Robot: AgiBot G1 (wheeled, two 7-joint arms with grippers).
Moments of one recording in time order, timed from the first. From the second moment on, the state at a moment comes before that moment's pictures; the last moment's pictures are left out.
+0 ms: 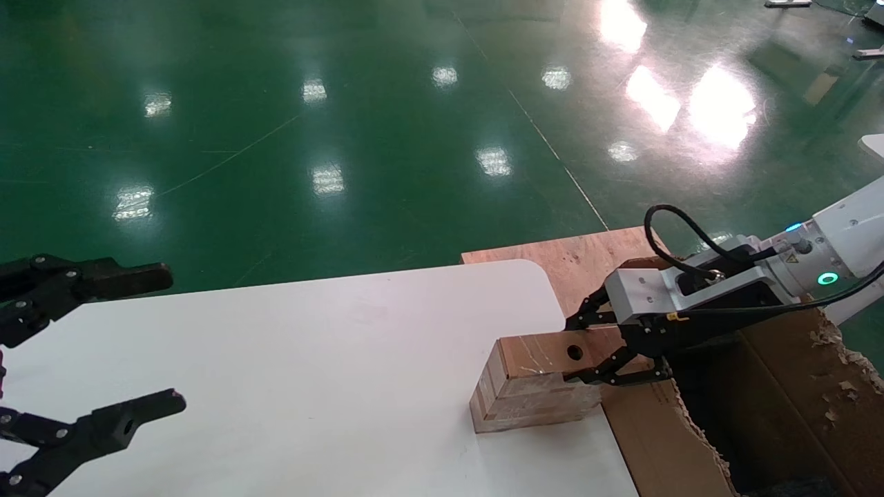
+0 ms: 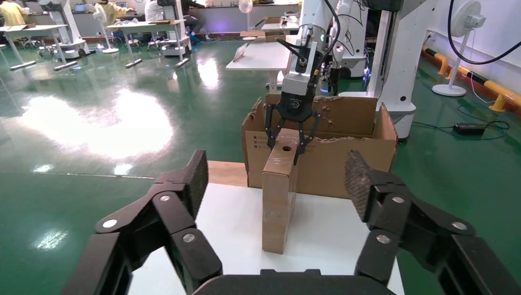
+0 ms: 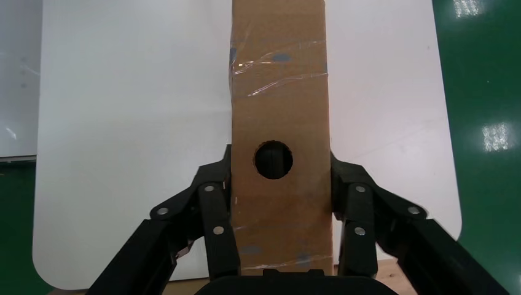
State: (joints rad) left arm -1.09 0.58 0.35 -1.26 0.68 1.47 -0.15; right arm 1.86 -0.60 -1.41 0.58 -1.07 -1.59 -0.36
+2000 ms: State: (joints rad) left arm -1.09 0.58 0.35 -1.26 0.68 1.47 -0.15; right arm 2.61 0.32 -1.43 1.14 -1.42 -1.53 0.51
